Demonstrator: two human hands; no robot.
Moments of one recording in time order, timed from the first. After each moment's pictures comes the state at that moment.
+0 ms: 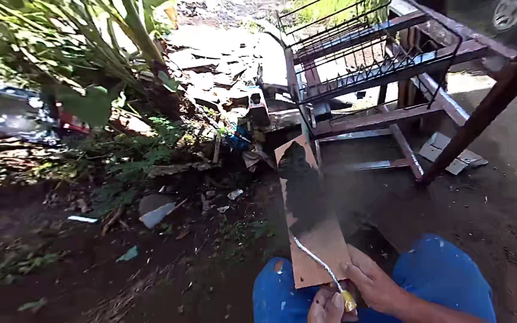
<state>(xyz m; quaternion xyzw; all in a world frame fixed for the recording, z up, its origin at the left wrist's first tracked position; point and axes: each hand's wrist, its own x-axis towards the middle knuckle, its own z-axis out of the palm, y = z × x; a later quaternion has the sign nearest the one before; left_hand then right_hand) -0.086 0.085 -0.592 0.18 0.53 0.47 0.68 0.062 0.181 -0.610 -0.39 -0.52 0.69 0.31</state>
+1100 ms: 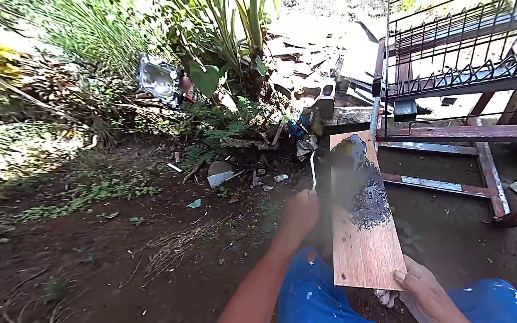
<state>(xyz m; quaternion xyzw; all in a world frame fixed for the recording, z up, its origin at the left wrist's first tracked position) -0.220 0.257 -0.533 0.48 0.80 0.20 0.31 0.070 0.191 -0.627 -0.22 -0.40 0.80 0.39</state>
